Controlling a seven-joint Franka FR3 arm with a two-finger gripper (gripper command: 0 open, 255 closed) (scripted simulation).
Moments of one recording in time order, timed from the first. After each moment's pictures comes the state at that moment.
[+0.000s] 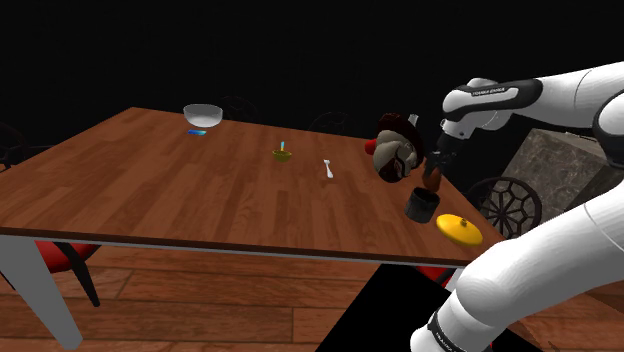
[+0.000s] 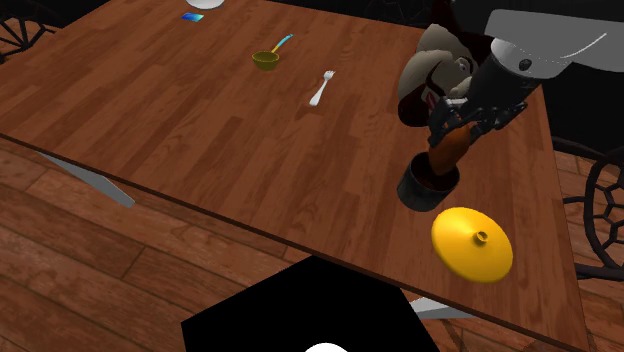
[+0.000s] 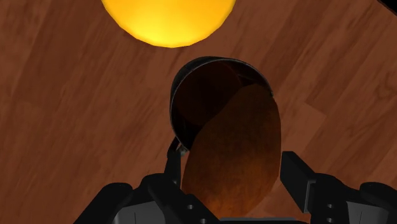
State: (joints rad) arm -0.29 -0.34 -0.67 -2.25 -0.13 1.94 -0.57
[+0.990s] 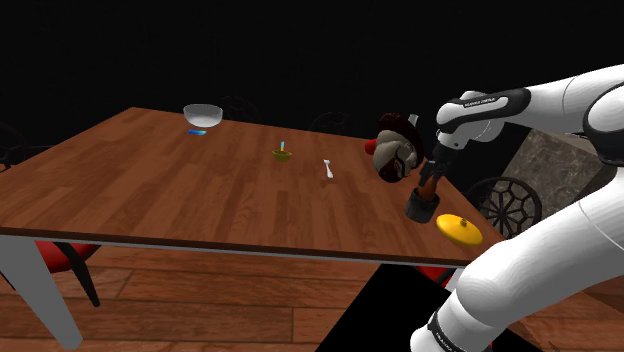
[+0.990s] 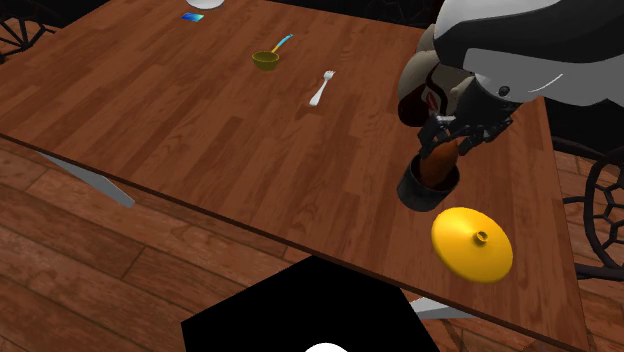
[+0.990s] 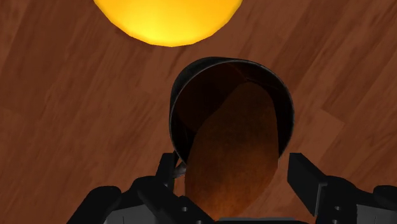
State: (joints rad) arm -0.29 -0.30 -0.70 -2.32 -0.12 2.04 -0.59
